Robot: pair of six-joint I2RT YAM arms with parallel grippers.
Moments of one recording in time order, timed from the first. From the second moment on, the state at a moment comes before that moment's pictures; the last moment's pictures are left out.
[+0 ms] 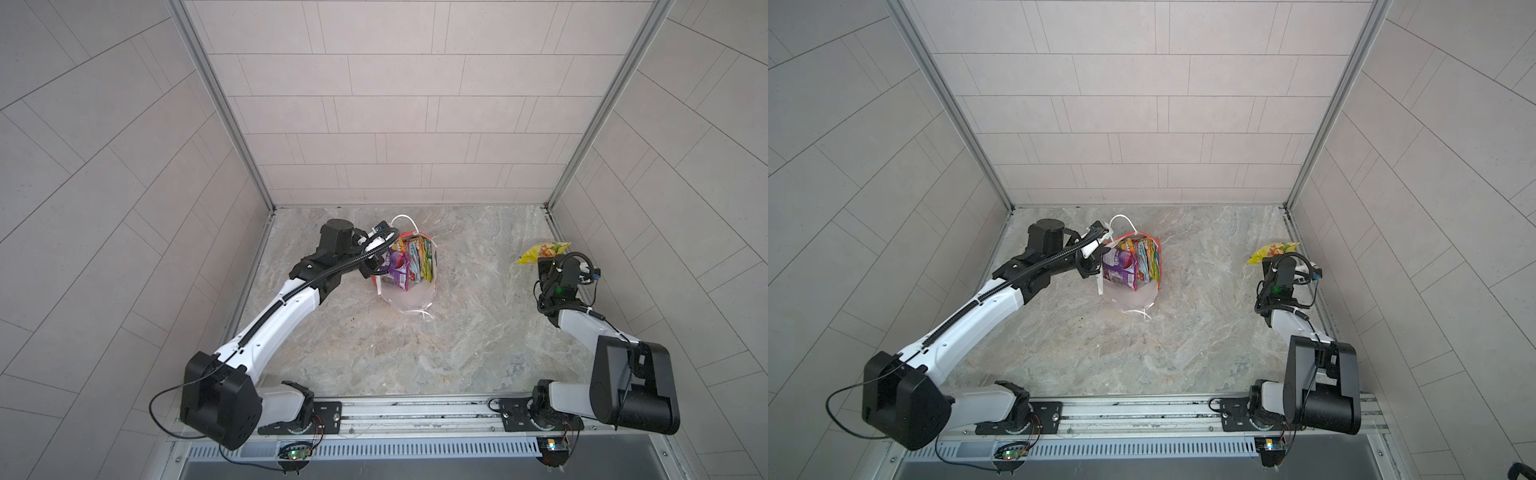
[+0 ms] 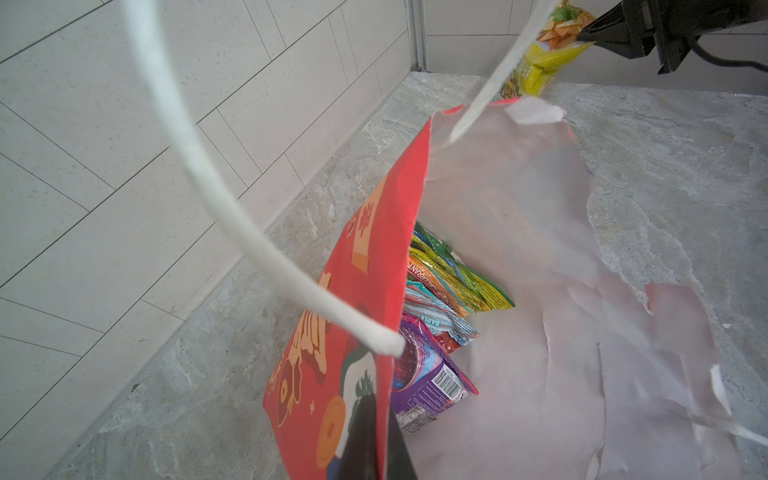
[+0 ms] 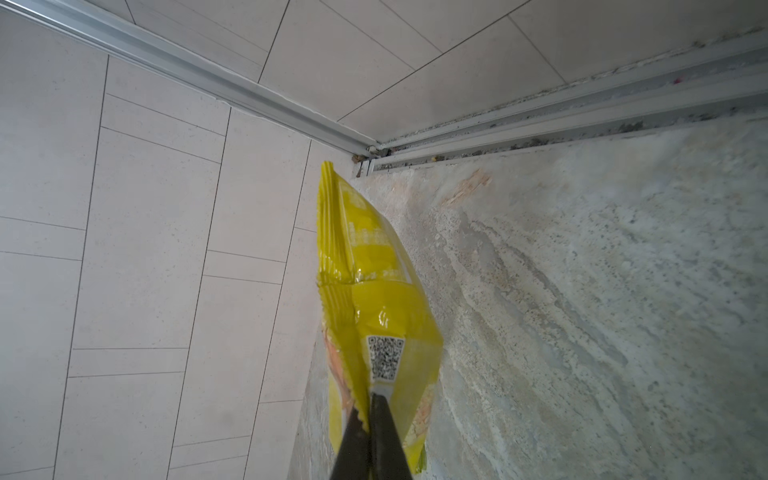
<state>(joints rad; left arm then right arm) -0.40 1.30 1.07 -0.28 0.36 0.49 -0.21 1.32 0.55 0.39 0.25 1.26</state>
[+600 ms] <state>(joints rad) -0.40 1.31 1.07 -0.26 0.36 0.49 -0.14 1.55 0.50 0.58 0.48 1.30</state>
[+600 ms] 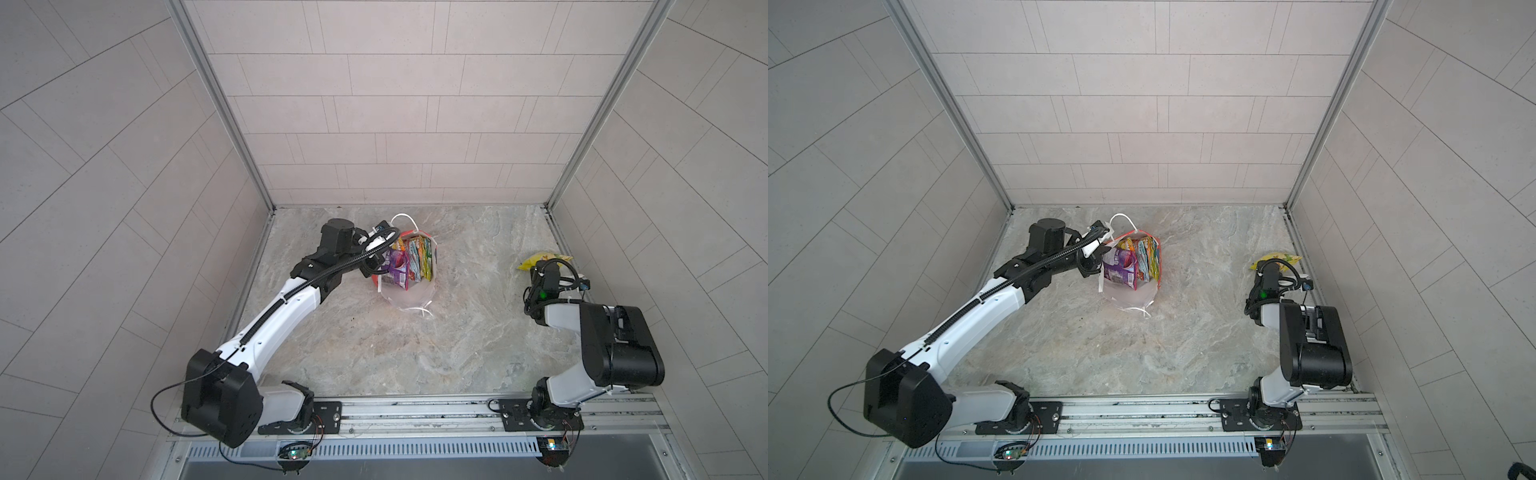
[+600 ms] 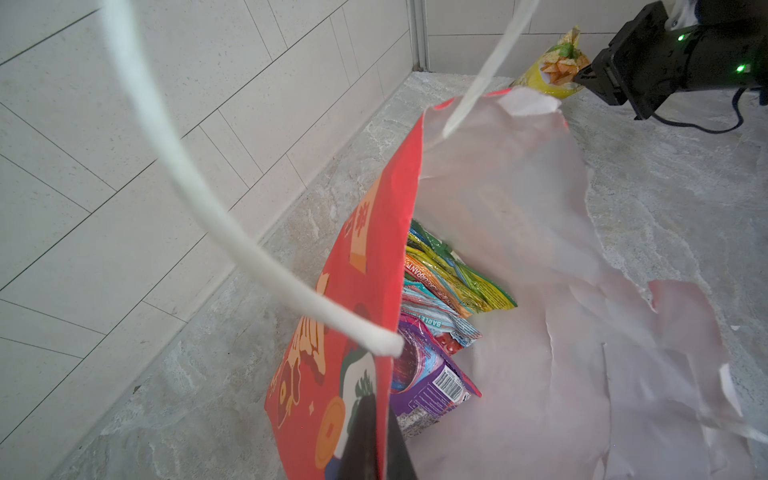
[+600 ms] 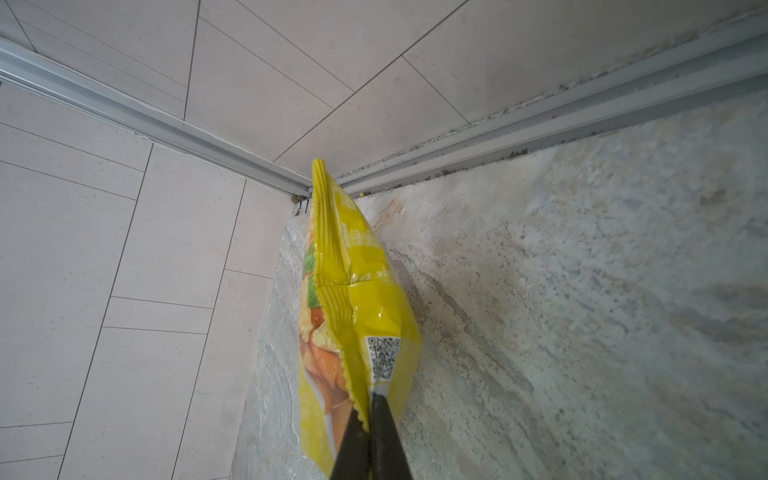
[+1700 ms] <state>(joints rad) -0.40 1.31 1.07 -0.26 0.34 0.50 -0.36 1.45 1.01 0.00 -0.15 0.79</state>
